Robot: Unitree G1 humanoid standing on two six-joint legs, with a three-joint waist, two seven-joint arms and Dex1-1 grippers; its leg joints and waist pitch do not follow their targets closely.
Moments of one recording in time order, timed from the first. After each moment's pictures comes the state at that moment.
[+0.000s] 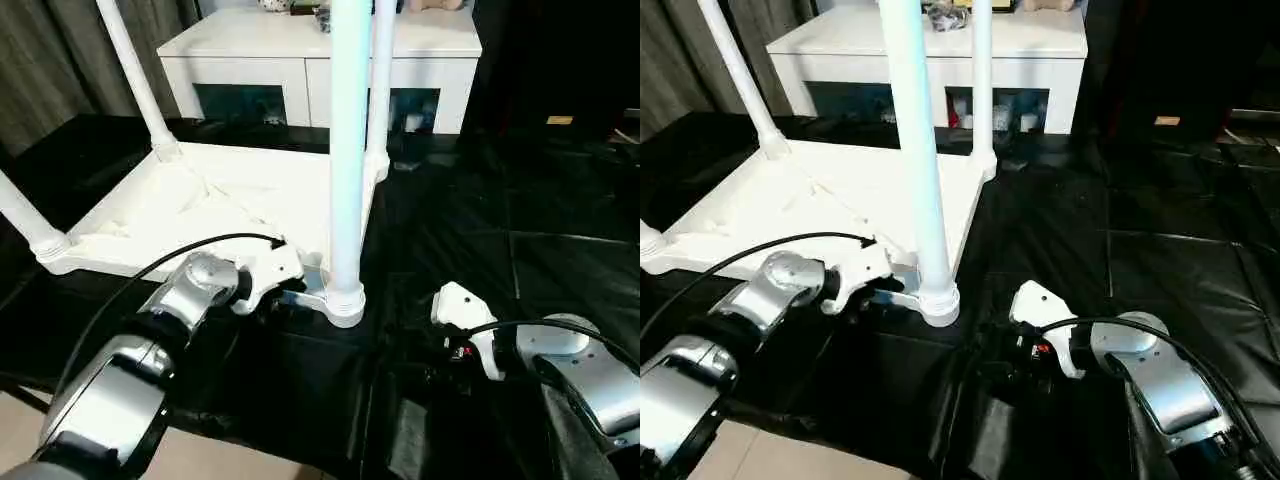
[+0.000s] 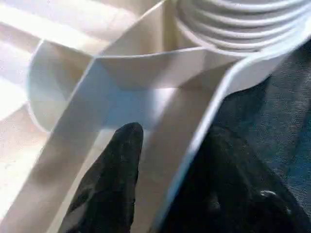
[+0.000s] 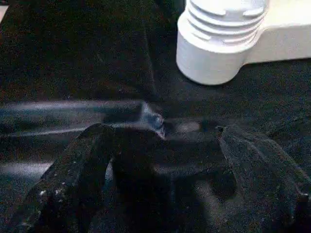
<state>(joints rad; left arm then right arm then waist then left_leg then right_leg) -0.83 0.32 -0.42 1.09 0.12 -0.13 -1.00 -0.20 -0.63 0.25 -0.05 0.13 0.39 1.03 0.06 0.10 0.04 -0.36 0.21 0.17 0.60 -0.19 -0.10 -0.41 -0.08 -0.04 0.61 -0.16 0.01</state>
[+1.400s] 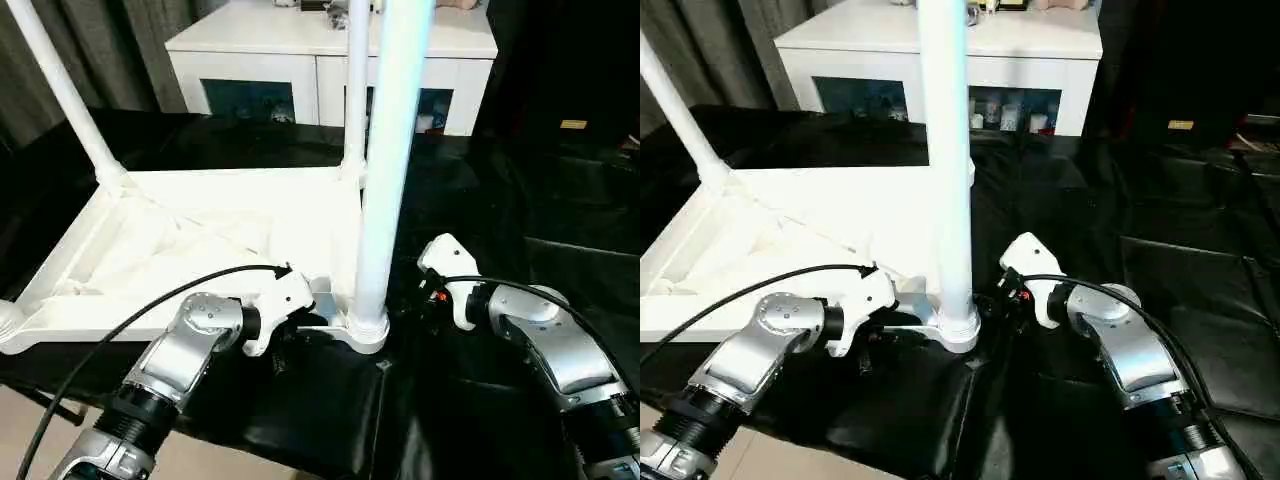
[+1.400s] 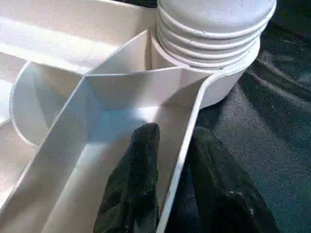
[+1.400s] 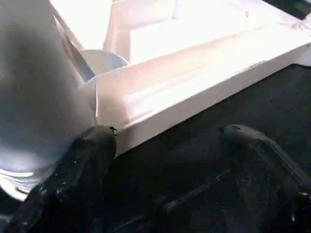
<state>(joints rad) -0.43 0.32 -0.33 0.34 0.03 0.28 -0.99 -0.35 -0.47 0.18 0.16 0.08 0.31 0.80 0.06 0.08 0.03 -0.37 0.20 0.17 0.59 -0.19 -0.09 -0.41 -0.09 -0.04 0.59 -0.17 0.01</state>
